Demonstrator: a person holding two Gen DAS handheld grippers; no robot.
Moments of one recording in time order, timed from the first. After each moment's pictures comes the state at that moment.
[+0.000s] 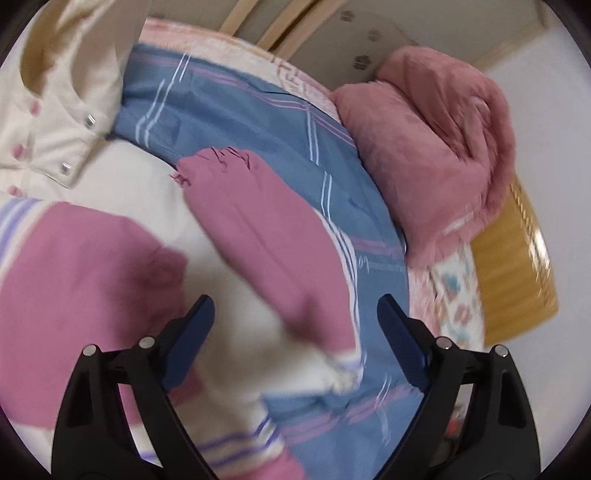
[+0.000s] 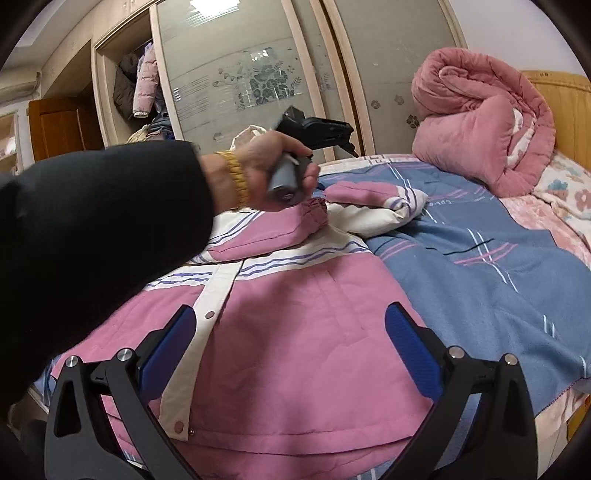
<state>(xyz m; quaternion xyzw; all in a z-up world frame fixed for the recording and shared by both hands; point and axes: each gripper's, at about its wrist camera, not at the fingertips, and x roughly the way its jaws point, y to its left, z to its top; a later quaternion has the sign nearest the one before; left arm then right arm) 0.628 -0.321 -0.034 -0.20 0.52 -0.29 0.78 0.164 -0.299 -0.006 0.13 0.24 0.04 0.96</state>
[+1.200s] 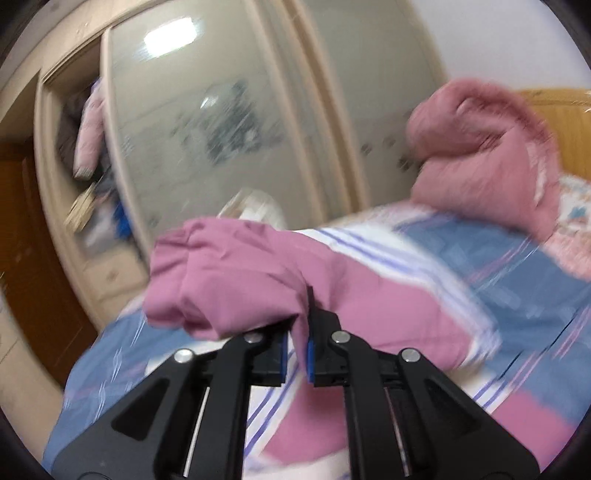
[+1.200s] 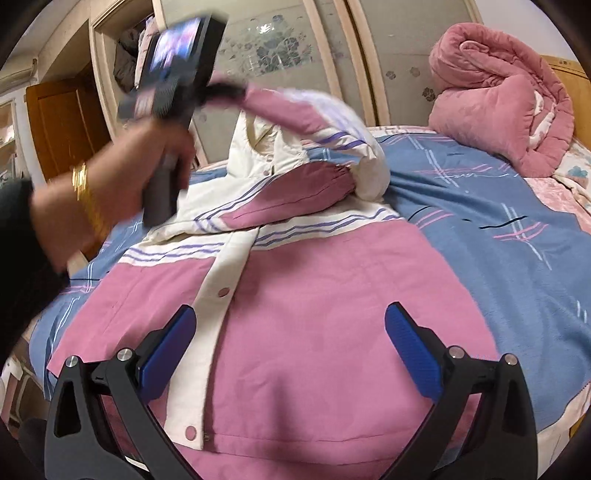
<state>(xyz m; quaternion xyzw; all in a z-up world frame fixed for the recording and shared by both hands) 0.453 -0.189 0.052 0.16 0.17 -0.07 0.97 0.201 -0.257 -0.030 0.11 0.30 0.06 0.95</state>
